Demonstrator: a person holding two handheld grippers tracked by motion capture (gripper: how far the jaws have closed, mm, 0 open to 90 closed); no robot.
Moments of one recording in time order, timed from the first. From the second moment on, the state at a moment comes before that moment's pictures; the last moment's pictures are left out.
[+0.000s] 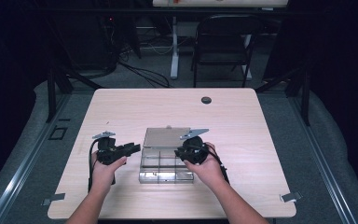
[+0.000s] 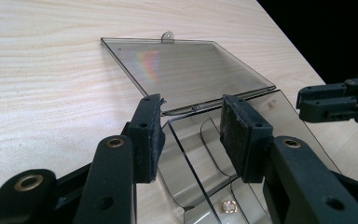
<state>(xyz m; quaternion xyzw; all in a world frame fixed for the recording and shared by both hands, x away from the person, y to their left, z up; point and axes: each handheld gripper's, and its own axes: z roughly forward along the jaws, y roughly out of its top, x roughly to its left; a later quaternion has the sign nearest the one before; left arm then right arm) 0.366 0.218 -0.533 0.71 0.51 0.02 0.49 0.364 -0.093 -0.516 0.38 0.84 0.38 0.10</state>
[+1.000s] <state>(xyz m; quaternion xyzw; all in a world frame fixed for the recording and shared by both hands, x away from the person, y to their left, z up) 0.366 0.219 -0.533 0.71 0.51 0.02 0.49 0.386 -0.155 -0.544 0.46 0.81 0.34 0.13</state>
